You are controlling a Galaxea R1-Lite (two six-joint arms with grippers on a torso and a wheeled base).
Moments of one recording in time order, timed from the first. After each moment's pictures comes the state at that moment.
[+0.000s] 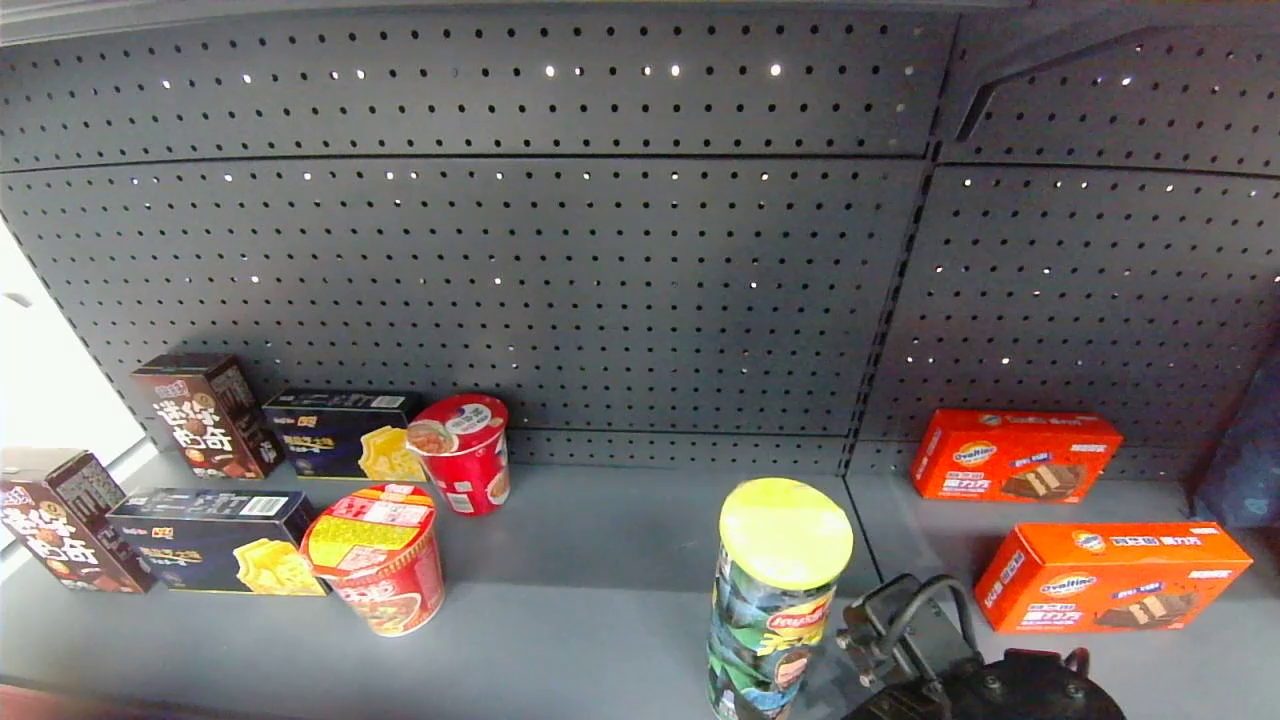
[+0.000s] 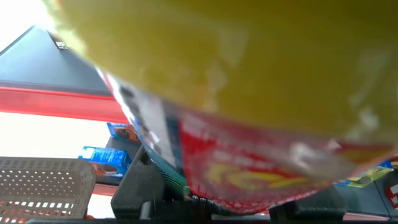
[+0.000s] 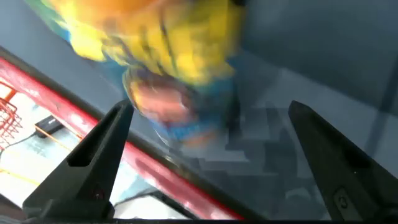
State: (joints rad) left arm -0.21 0.10 -0.08 0.14 0.26 -0.08; right arm 1.06 1.73 -0.30 -0.97 -0.48 0.27
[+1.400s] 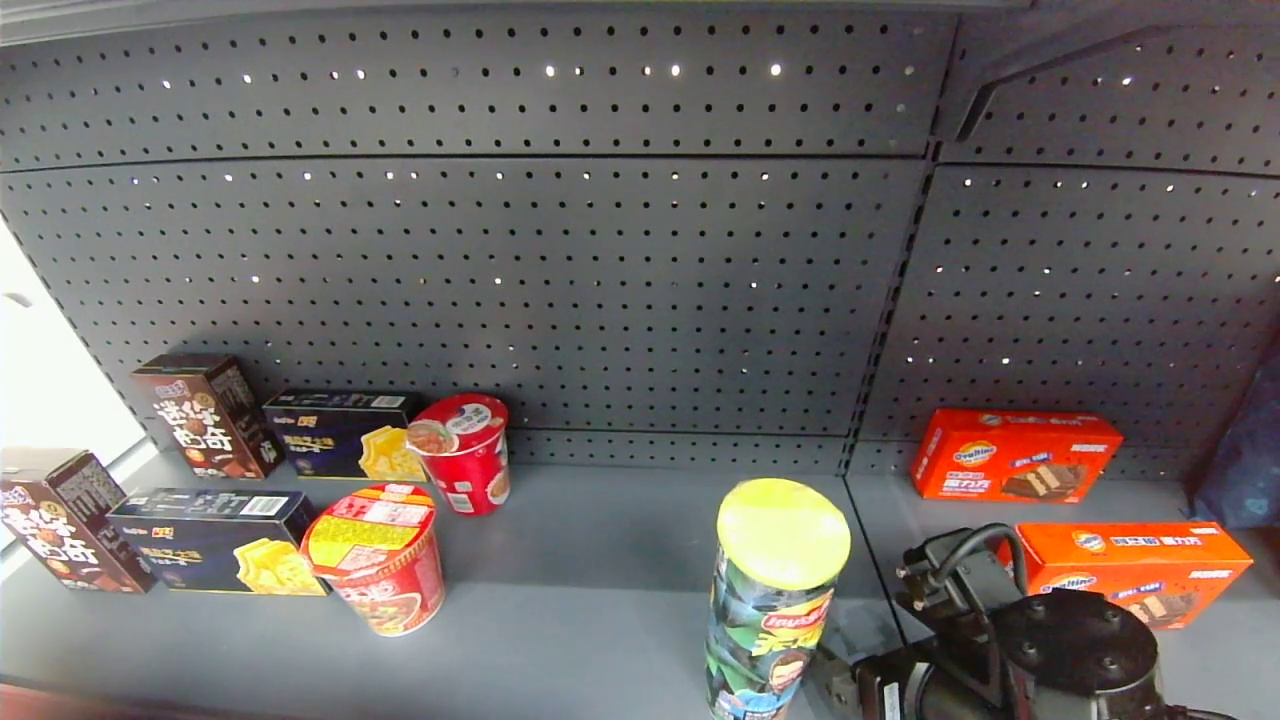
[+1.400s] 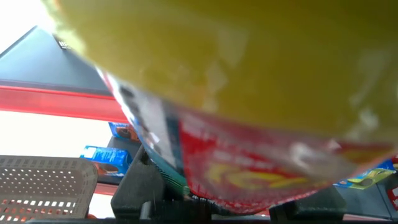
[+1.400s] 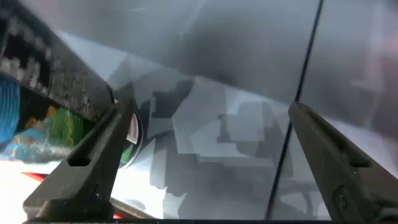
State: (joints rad) left arm -0.21 0.10 -0.08 0.14 0.27 -0.08; right arm 0.88 1.72 -0.26 -1.02 -0.48 0.26
